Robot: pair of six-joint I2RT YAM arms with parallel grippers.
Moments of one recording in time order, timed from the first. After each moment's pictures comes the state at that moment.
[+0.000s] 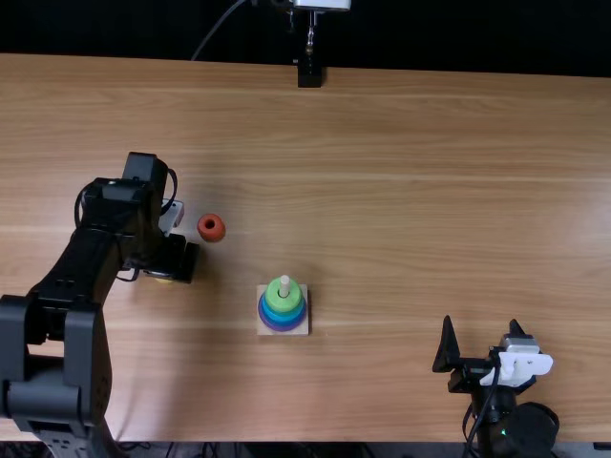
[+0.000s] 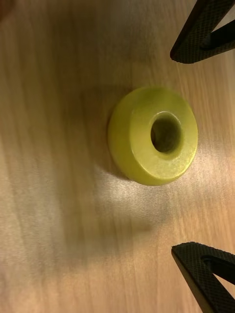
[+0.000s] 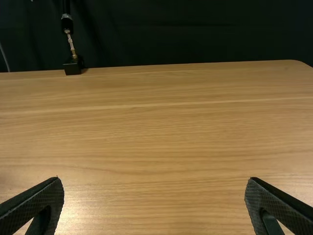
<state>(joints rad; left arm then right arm) -0.08 1.96 1.37 -0.99 -0.02 0.07 -0.03 0.01 0.08 -0.26 0.00 0.00</state>
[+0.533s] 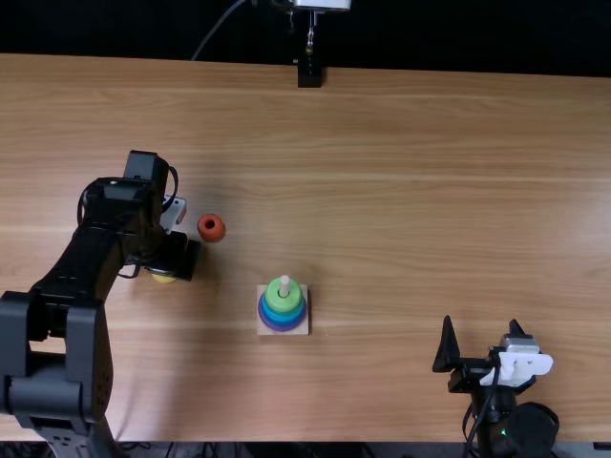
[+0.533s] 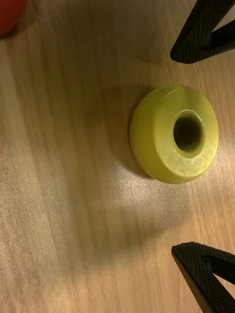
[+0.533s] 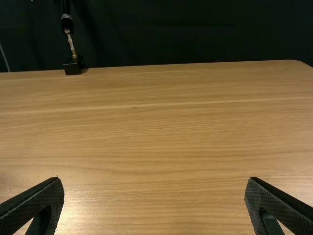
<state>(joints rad) -0.08 1.97 1.37 -0.94 -0.02 0.10 -0.03 0.01 0.08 -0.26 0.00 0.00</state>
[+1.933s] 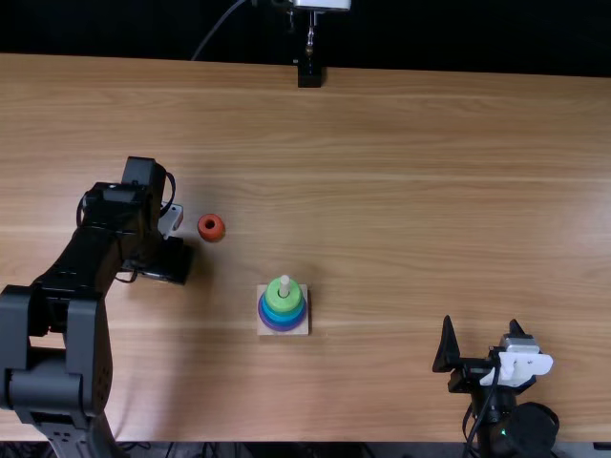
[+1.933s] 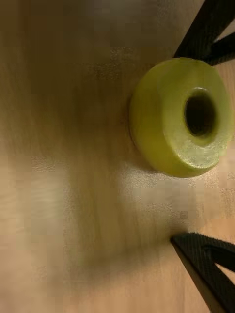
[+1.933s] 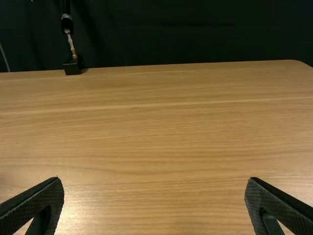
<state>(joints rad) -0.07 1.99 1.34 -0.91 -0.02 0.10 -0.03 0.01 0.08 -0.26 0.00 0.00</state>
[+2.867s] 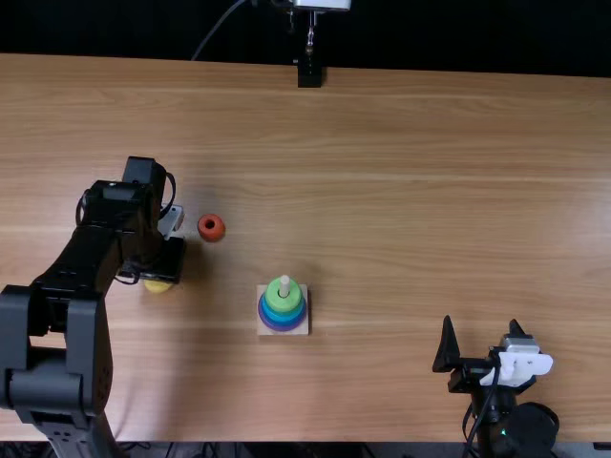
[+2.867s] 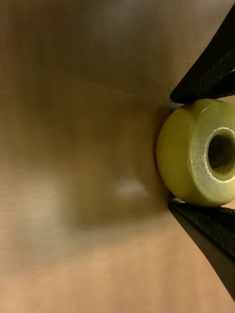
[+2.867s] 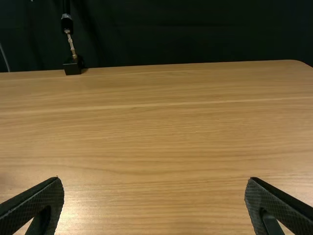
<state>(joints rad) -0.07 1.99 1.36 -0.99 0.02 0.05 -0.03 0.01 0.08 -0.26 0.00 0.00</state>
